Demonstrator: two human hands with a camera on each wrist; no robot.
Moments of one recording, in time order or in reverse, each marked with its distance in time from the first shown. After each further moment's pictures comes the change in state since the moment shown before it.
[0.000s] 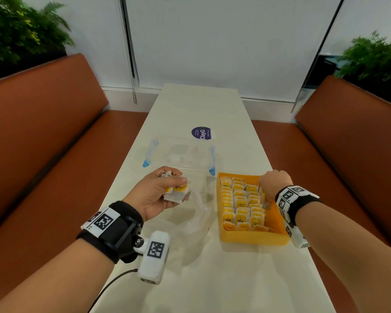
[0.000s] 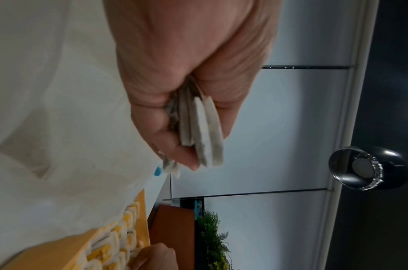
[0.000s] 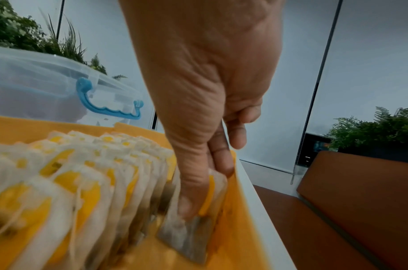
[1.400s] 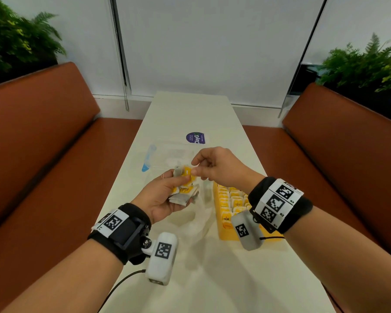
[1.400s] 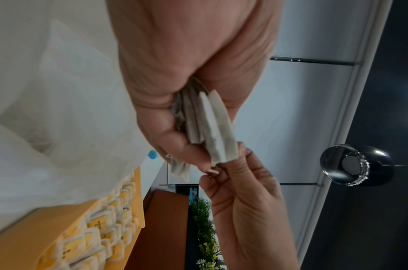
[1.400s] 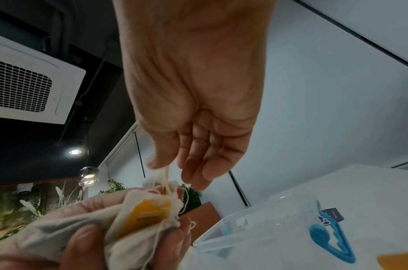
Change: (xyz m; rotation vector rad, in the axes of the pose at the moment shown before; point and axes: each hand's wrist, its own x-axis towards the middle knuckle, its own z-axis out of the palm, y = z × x) left_hand -0.016 0.003 0.012 -0.088 -0.135 -0.037; right_hand -0.075 -0.066 -0.126 1.326 0.358 -0.451
